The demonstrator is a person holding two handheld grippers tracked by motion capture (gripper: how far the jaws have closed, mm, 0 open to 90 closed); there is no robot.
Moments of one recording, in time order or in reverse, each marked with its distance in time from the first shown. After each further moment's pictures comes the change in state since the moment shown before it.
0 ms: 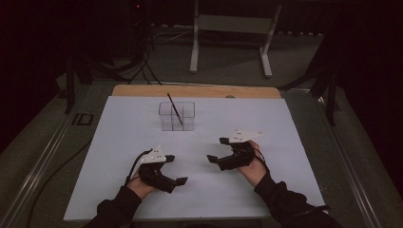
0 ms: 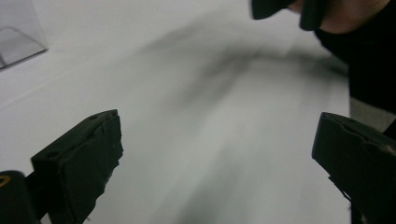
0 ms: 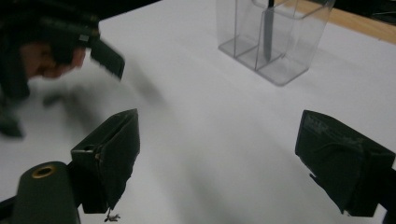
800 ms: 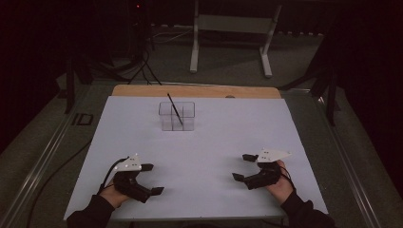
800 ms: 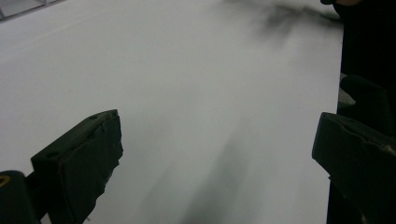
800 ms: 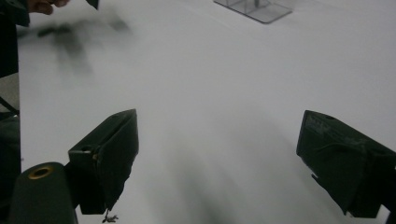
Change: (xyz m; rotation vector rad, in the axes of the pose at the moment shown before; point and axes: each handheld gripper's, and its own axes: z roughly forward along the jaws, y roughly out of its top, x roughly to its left) left arm 0.015 -0.038 -0.054 0.051 -0.002 -0.011; right arm -0.013 -0.069 -0.059 0.010 0.011 0.010
